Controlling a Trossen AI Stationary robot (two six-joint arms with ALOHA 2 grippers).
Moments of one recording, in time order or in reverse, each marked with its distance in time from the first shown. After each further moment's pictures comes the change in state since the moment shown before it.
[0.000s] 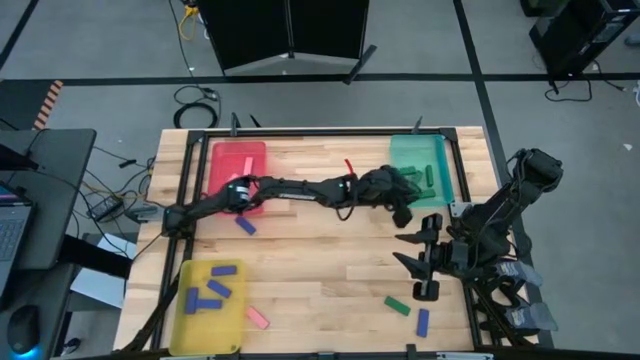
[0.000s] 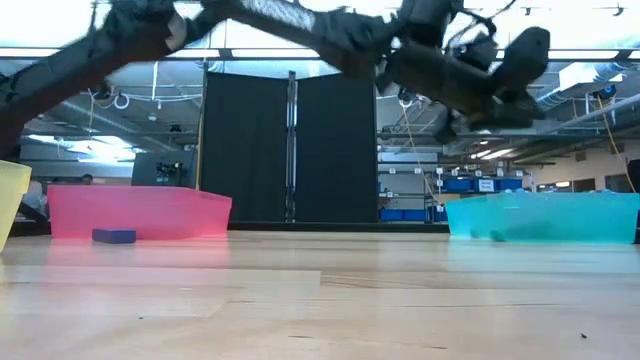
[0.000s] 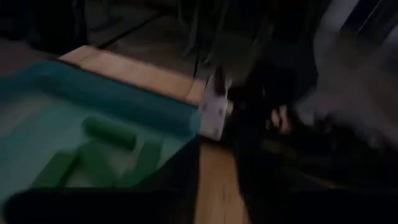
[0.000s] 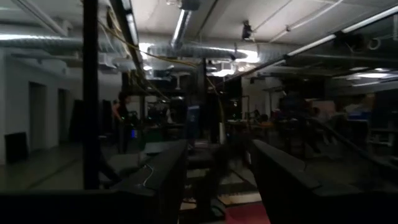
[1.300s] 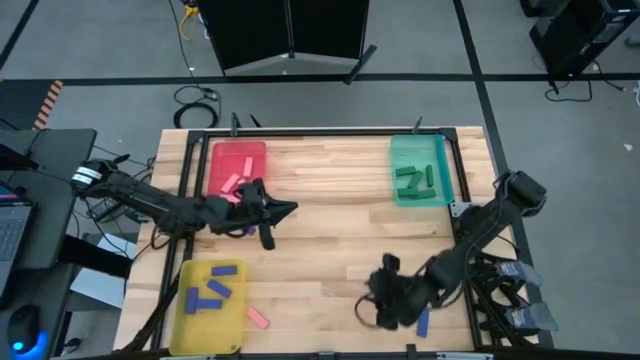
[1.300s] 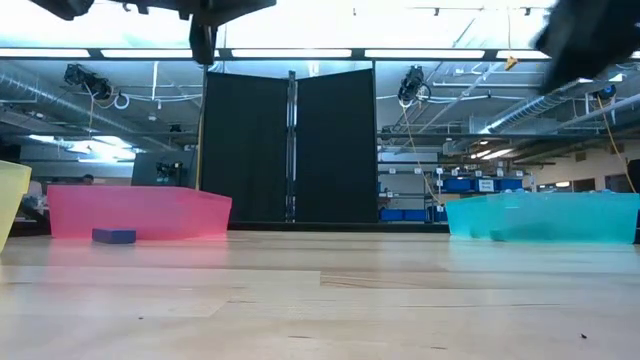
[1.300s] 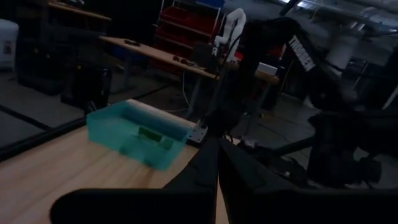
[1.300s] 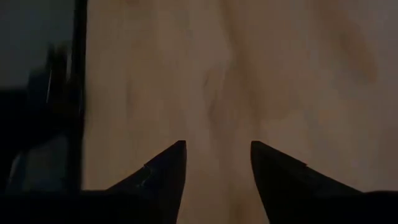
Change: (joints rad) left arm -0.322 -1.391 -1.637 0.562 -0.417 -0.055; right arm -0.142 0.323 0.486 -1.856 -0.539 1.419
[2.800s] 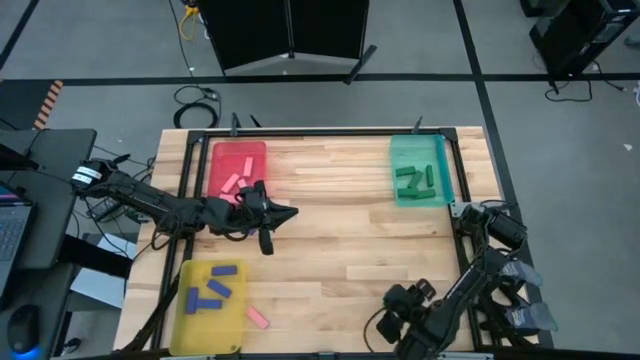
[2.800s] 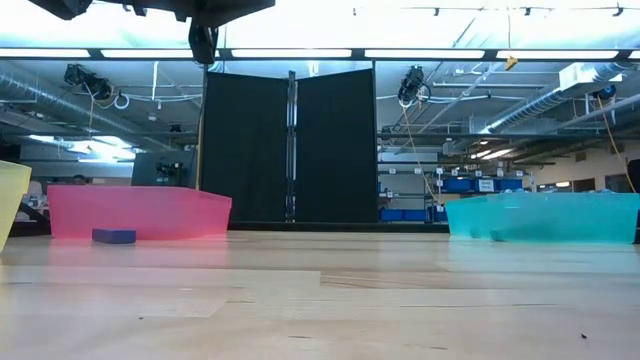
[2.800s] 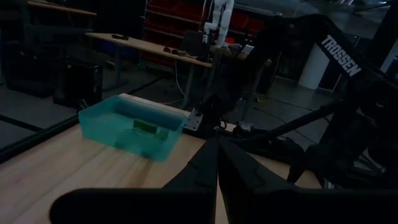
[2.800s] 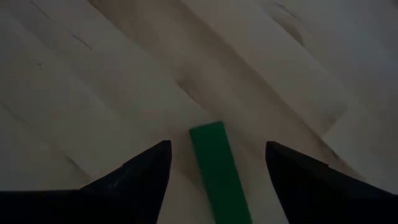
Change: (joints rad) left arm -0.011 -0.002 -0.002 -0.041 0.047 0.059; right arm 0.184 0.365 0.367 -0.680 -0.090 0.922
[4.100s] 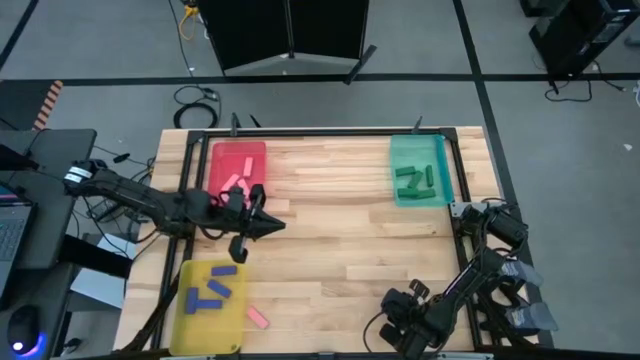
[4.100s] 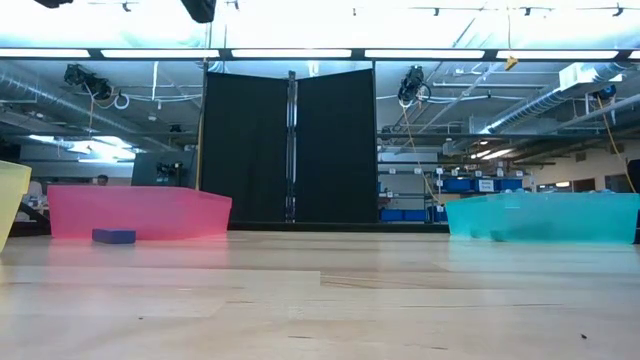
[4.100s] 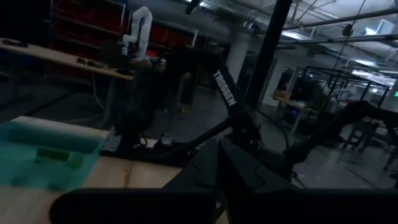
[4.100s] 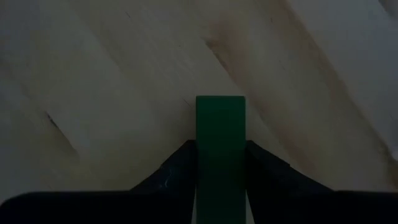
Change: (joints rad) left arm -0.002 -0.149 0.001 -0.012 0.333 -0.022; right arm -0.015 -0.003 -0.187 0.302 -0.035 -0.201
